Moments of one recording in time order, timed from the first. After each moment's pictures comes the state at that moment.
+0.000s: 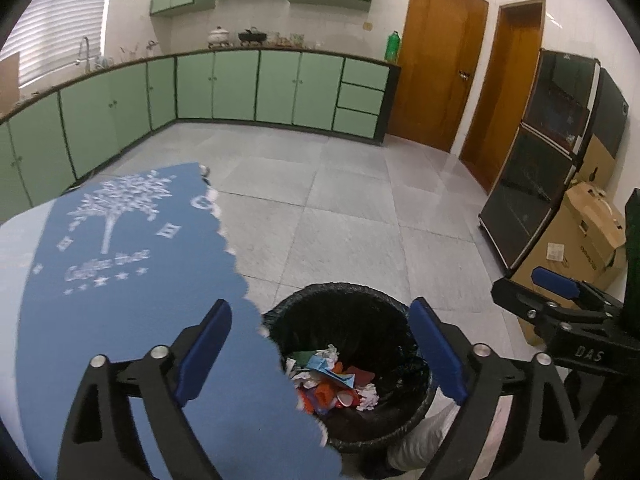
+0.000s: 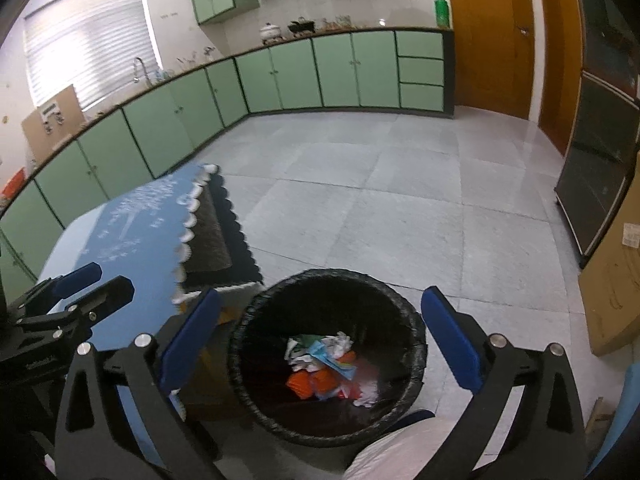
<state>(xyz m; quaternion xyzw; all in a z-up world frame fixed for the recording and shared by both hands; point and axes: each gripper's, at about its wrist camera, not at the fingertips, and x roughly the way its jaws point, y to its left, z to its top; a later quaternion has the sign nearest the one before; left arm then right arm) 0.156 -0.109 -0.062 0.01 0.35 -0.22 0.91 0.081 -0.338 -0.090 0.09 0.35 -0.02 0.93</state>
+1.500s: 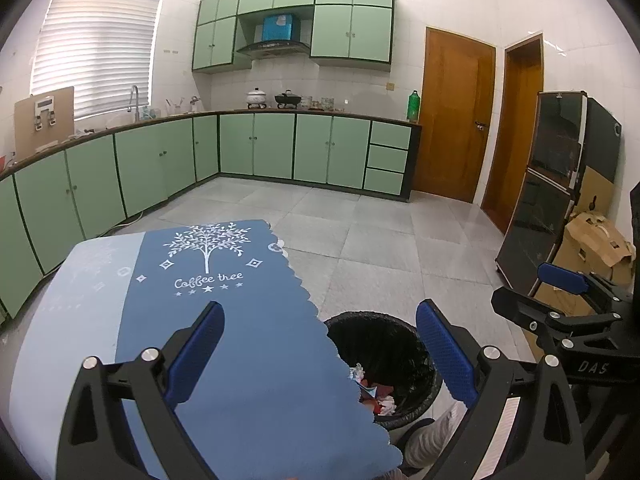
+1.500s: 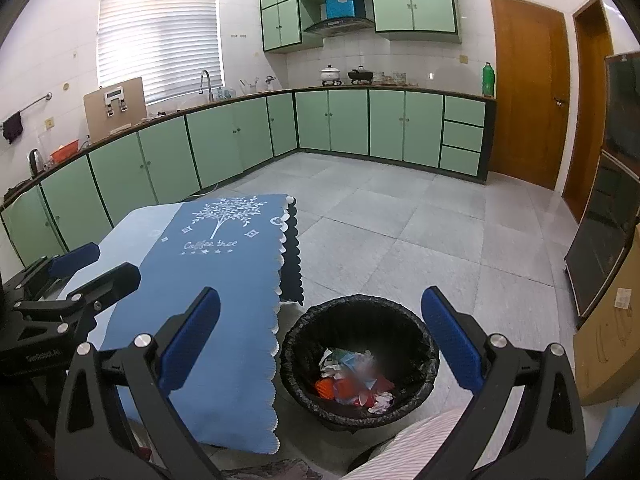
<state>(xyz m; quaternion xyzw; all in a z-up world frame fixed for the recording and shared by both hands) 0.028 -0.032 0.015 0.00 0.25 -0.16 0.96 -0.034 -0.257 -0.005 0.02 0.28 0.04 0.96</state>
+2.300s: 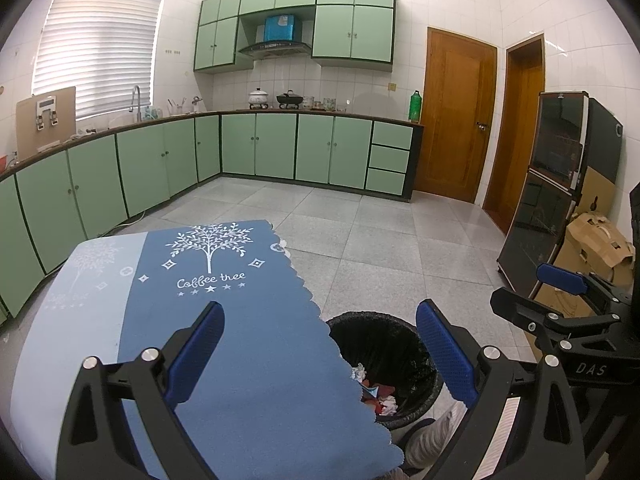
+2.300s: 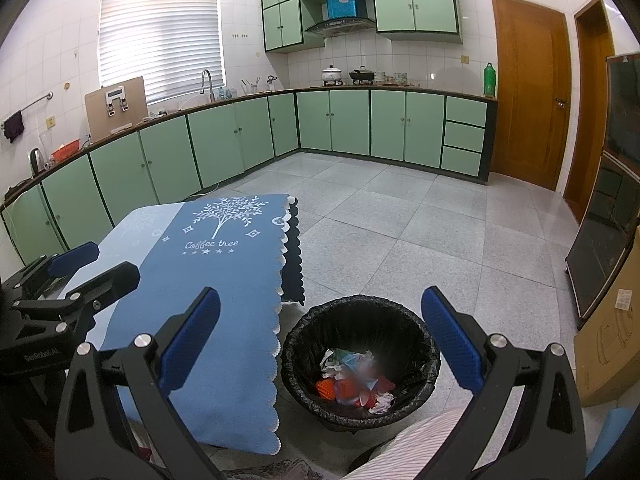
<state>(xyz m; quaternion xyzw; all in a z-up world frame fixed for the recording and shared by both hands) 0.024 -0.031 0.015 0.00 0.25 -0.16 0.96 -0.035 -0.254 -0.005 0.02 0.28 0.04 0.96</state>
